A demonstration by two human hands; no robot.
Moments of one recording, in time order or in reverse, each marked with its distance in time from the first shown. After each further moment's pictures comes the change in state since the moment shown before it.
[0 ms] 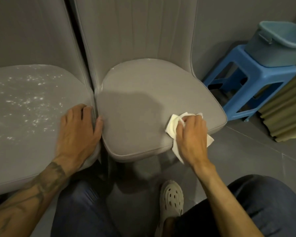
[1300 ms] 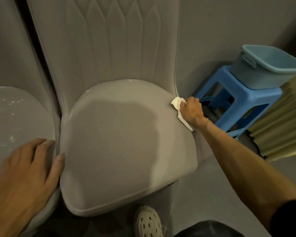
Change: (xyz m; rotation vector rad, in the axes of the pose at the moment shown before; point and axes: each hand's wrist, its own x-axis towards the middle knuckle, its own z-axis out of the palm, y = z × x) left_hand 0.008 0.008 0.002 -0.080 -0.151 -0.163; right_hand 0.250 0.103 0.041 -0.020 -0.246 0.255
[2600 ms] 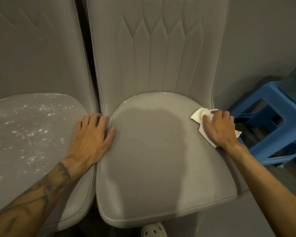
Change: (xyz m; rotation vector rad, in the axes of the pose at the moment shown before) left_hand 0.100 0.014 0.007 0.188 0.039 0.141; right_hand -0.019 -0.028 0.010 -0.042 0.114 -0.202
